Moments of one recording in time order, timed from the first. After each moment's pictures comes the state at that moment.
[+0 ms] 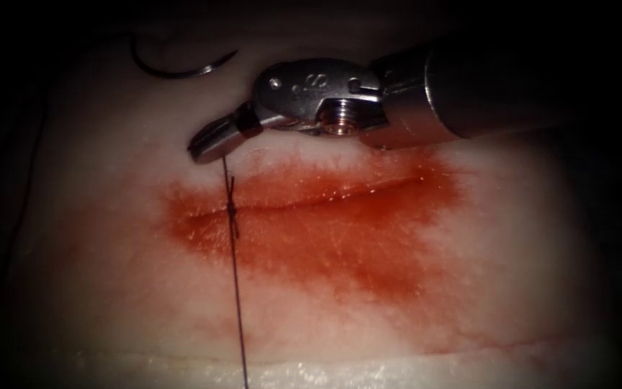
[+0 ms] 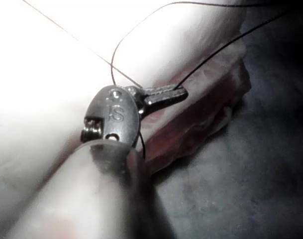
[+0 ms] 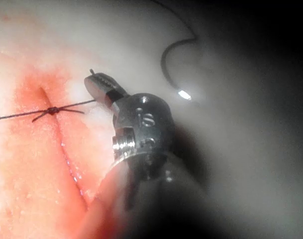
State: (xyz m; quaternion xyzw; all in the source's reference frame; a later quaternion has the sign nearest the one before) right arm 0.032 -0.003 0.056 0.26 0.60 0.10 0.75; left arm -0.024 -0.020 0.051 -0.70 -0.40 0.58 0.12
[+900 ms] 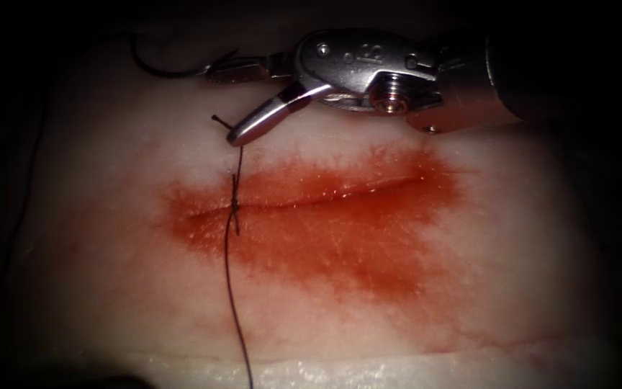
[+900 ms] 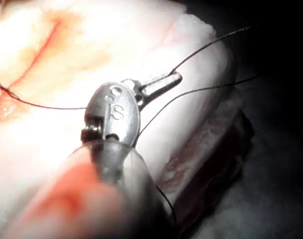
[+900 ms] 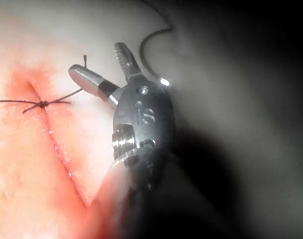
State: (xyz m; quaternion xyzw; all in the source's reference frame) right arm 0.028 -0.001 0.051 0.15 0.67 0.17 0.71; left arm -0.022 -0.005 0.040 -0.72 -0.29 0.62 0.09
